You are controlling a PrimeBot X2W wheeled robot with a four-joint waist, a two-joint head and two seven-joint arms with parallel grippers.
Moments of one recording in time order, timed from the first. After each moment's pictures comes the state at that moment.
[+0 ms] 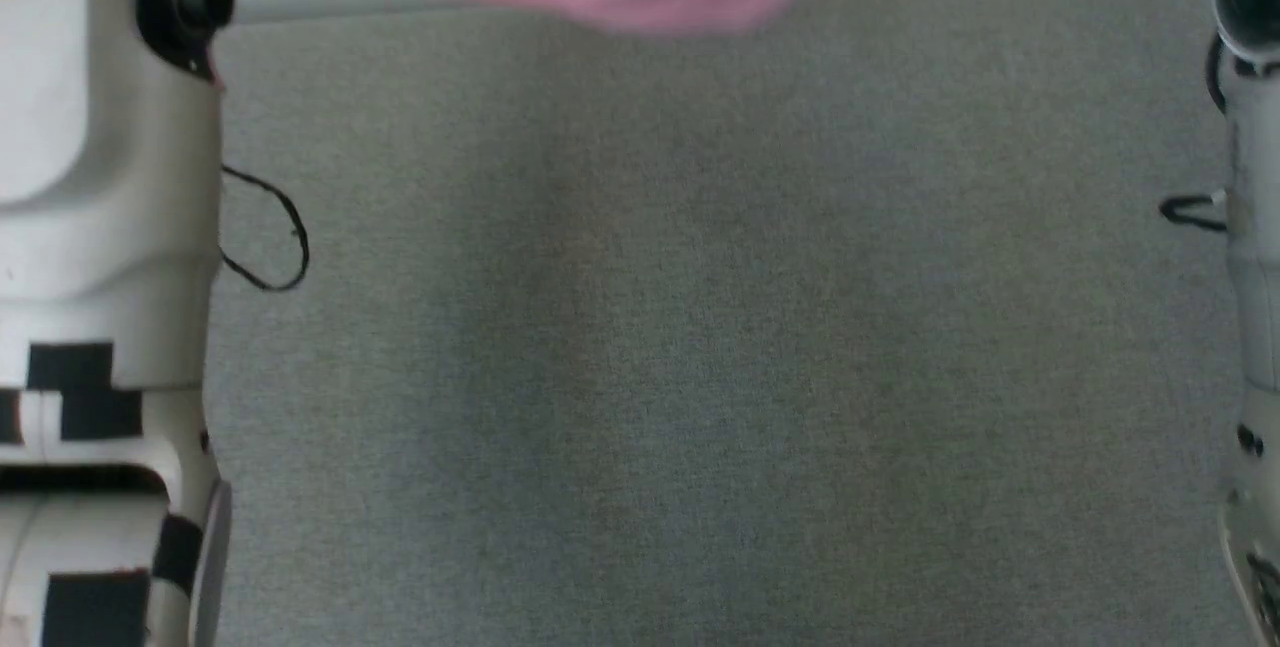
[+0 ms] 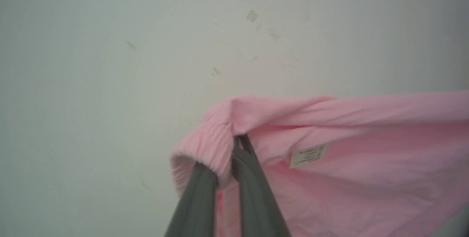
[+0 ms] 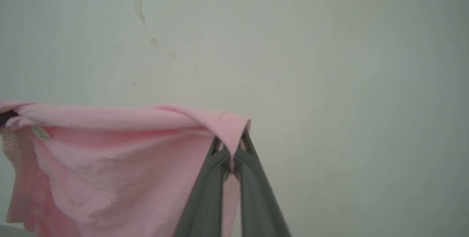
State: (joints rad) left arm -1.14 0.25 -0.15 0.48 -0.35 -0.03 -0.03; right arm -1.07 -0.17 0.07 0.30 0.31 0.13 0.07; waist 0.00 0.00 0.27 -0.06
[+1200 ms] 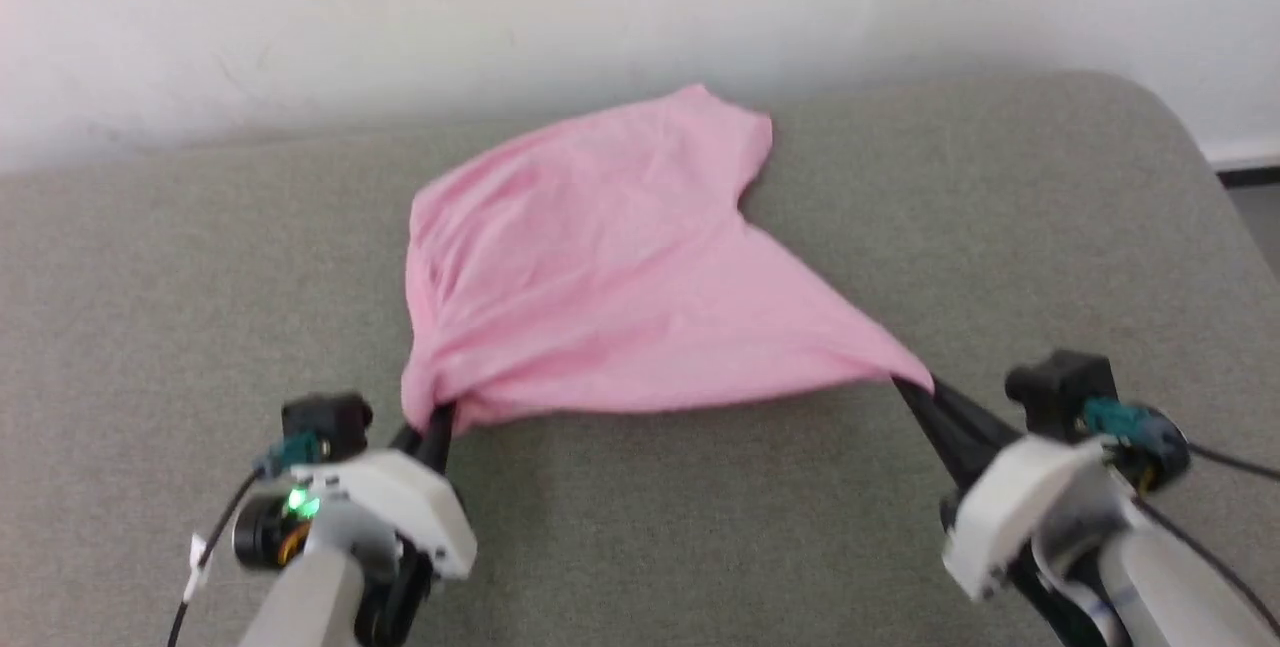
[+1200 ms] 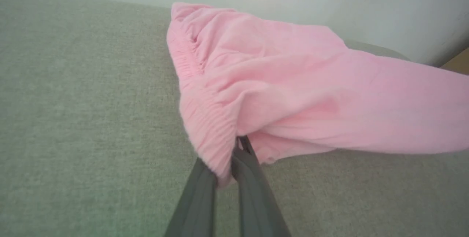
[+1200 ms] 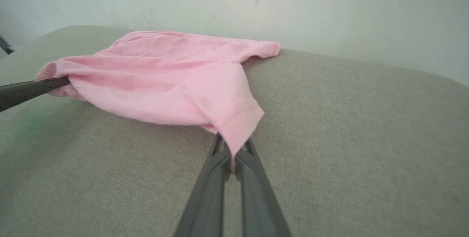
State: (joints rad) left arm -0.36 0.17 -0.21 0.66 -0.46 -0.10 -0.13; right arm -0.25 -0.32 0.38 0.22 0.43 0.13 0.03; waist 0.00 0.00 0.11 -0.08
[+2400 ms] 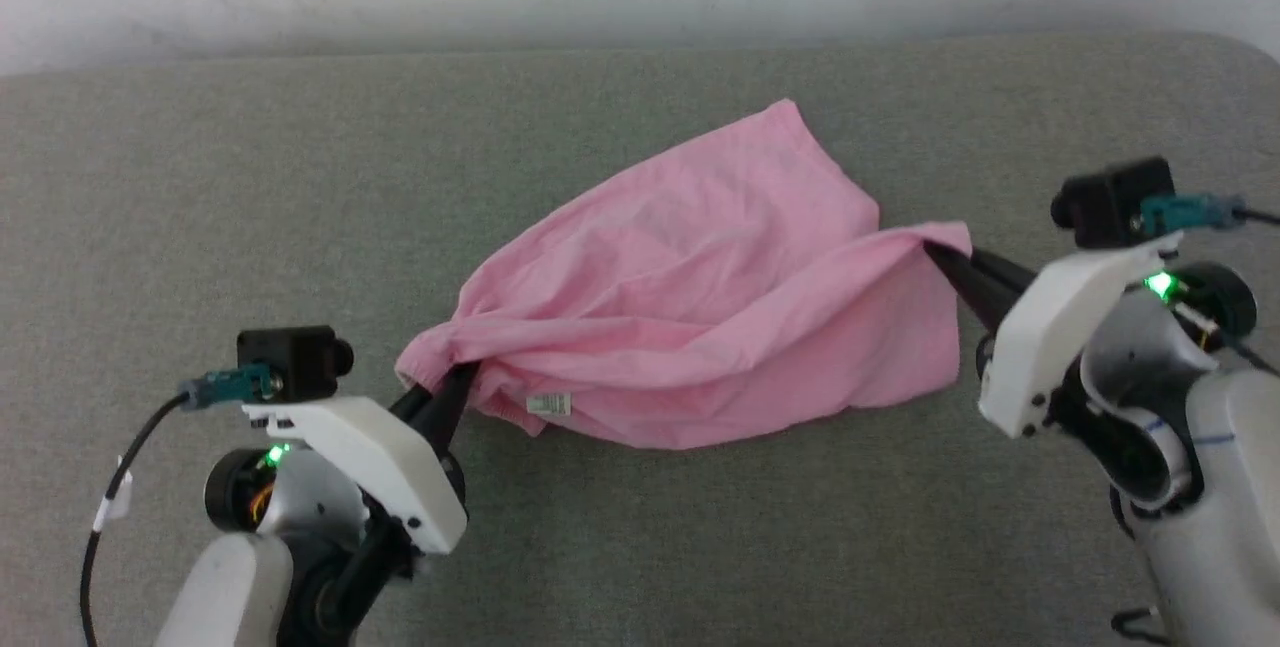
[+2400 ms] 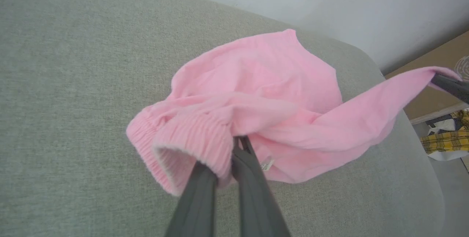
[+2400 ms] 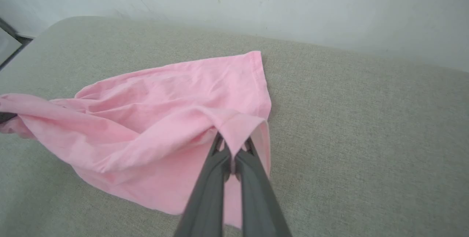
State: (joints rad) left arm -0.10 0.28 -0.20 -0.15 -0.64 0.06 0.46; right arm -0.32 -0.25 0.16 -0.04 0.47 0.13 0.58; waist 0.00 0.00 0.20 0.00
